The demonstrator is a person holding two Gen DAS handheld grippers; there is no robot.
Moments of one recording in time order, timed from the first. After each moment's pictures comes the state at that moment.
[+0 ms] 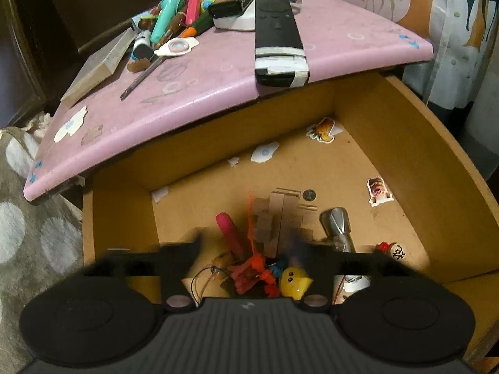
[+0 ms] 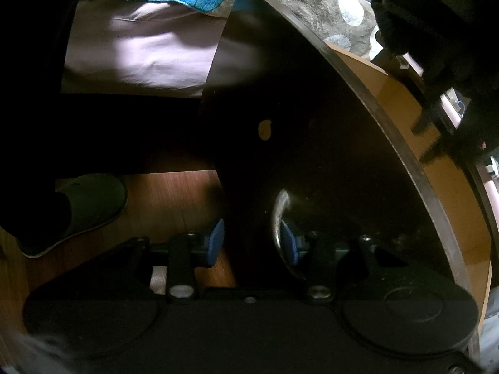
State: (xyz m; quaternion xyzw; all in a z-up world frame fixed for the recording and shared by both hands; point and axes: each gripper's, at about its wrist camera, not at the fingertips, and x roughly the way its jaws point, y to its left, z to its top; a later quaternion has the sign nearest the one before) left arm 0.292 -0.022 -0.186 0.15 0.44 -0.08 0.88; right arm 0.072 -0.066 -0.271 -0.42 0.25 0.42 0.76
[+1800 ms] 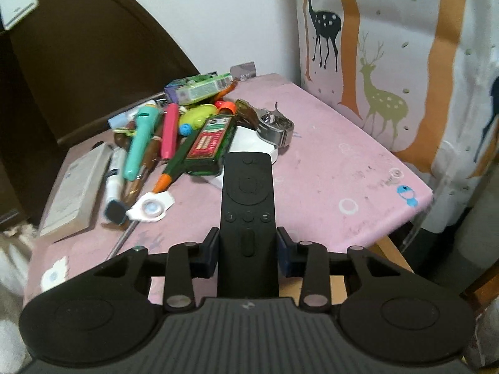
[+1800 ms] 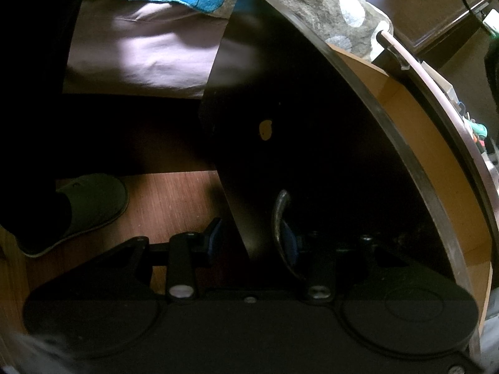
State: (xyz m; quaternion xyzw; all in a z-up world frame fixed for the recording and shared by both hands) left arm 0.378 -0.073 -0.111 0.13 0.36 -0.12 0.92; right arm 0.070 -0.067 -0.272 -0.42 0.25 0.42 0.76
